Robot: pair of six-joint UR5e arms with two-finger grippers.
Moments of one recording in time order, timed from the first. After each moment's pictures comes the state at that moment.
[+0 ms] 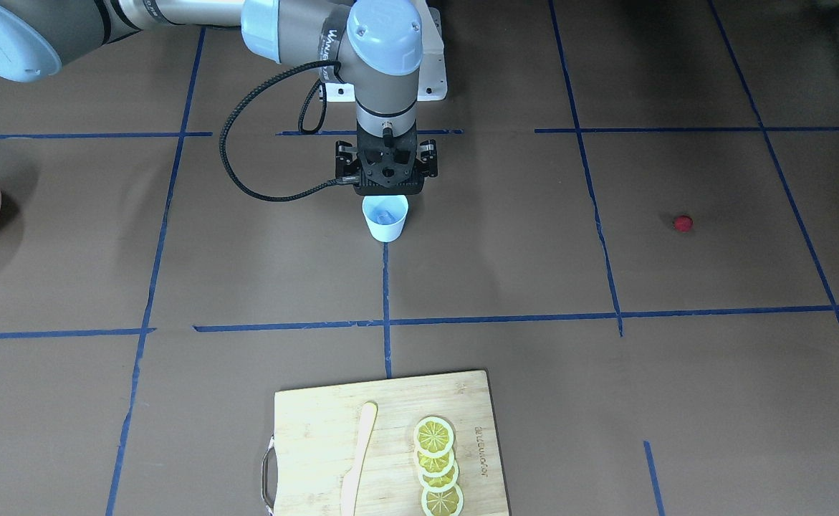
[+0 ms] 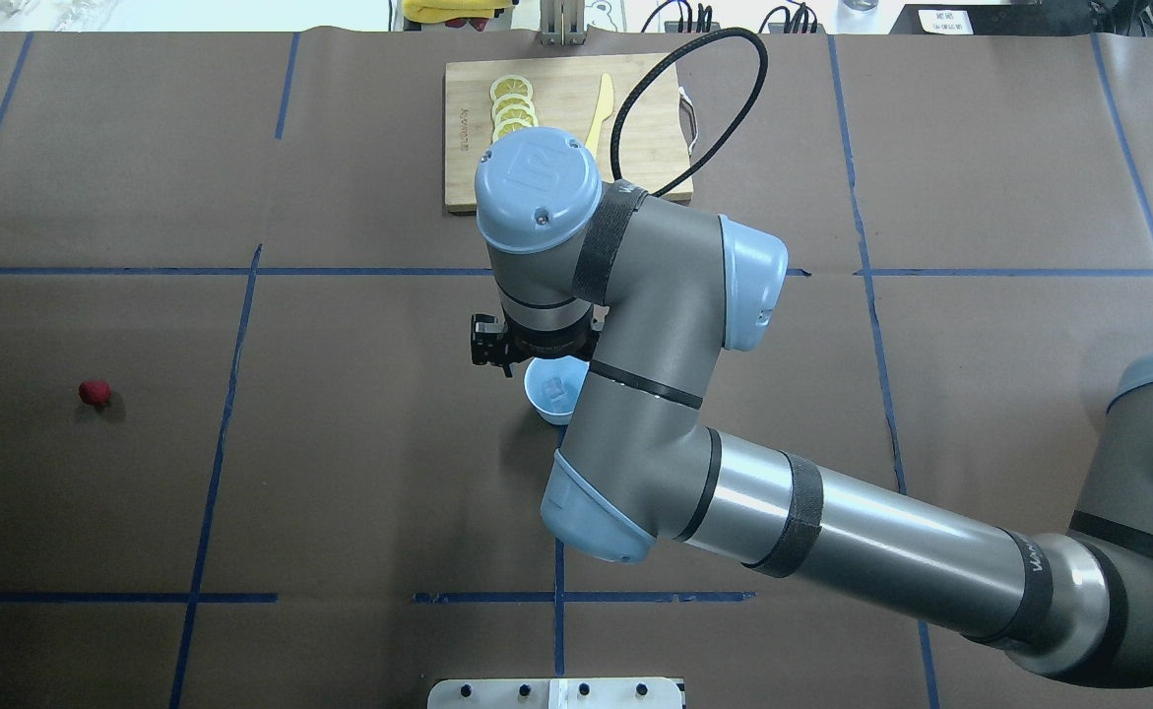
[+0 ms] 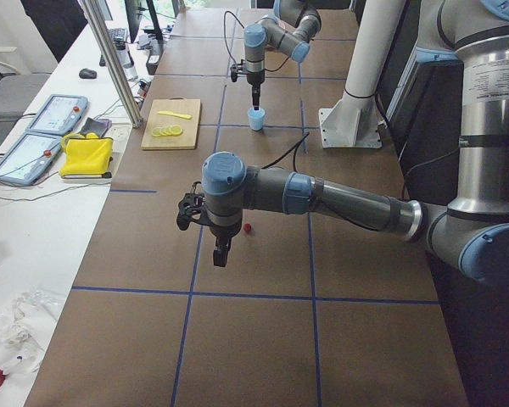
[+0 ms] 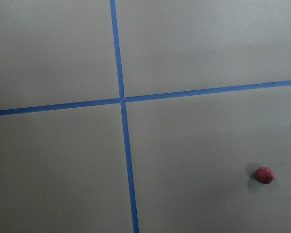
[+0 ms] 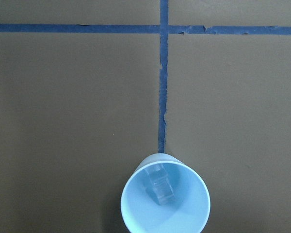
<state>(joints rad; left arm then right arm) -1.60 -1.50 -1.88 -1.43 -2.41 0.06 0.51 -0.65 1.59 -1.82 1.93 1.19</state>
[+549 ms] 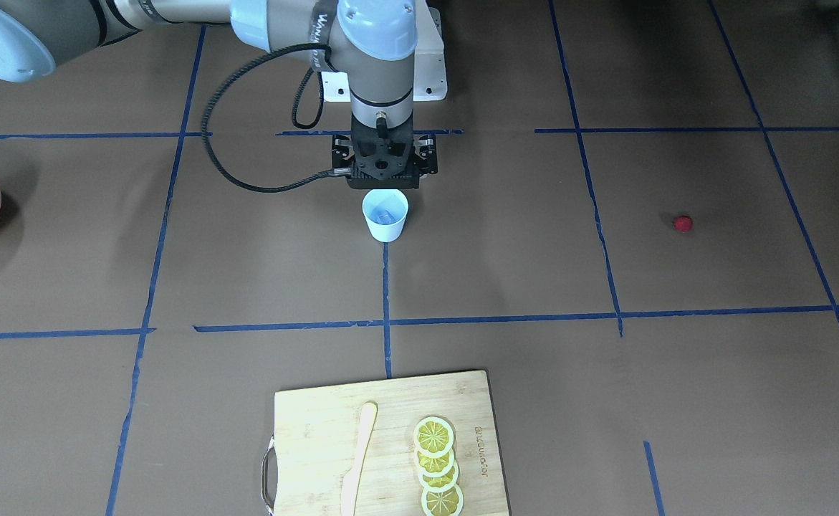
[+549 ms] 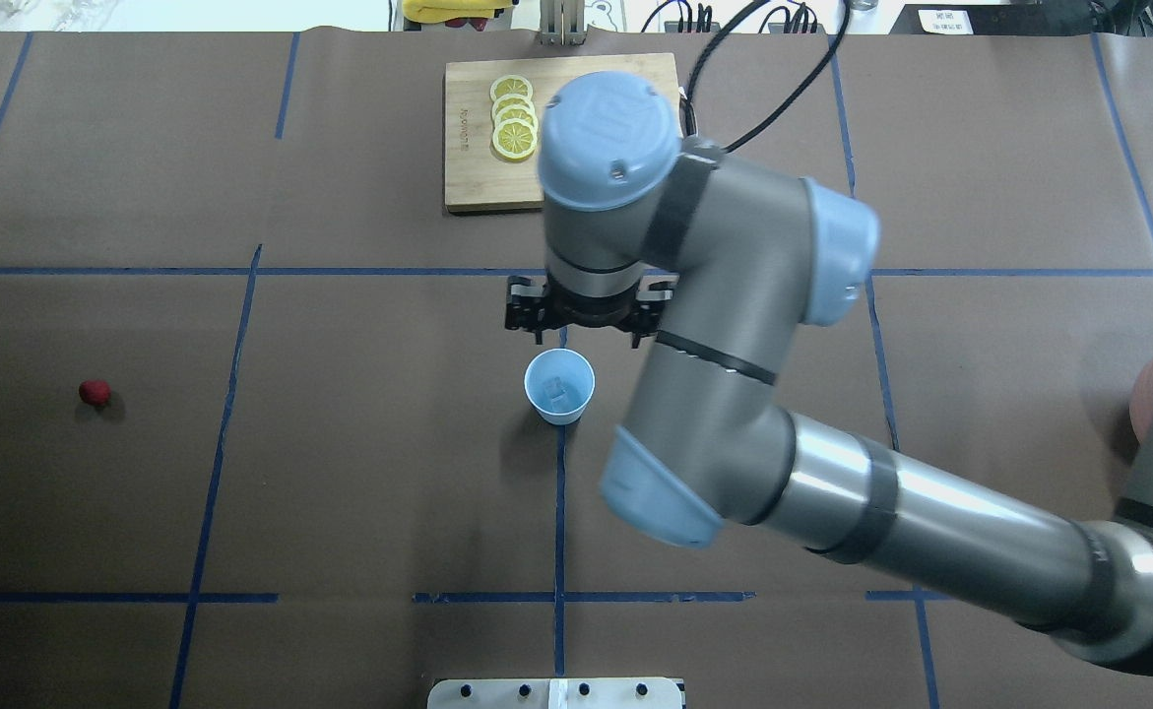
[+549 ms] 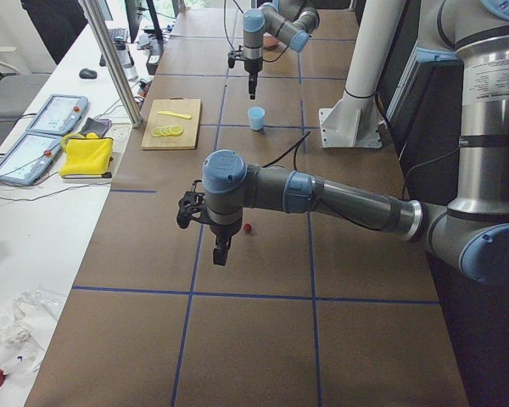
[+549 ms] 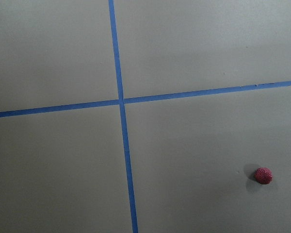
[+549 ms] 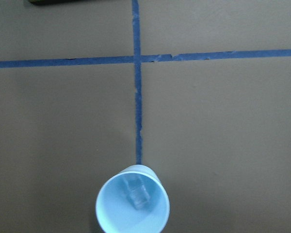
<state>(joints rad) -1.60 -1.51 -1.89 -1.43 -2.41 0.06 0.59 -0.76 1.78 -1.87 1.94 1.18</state>
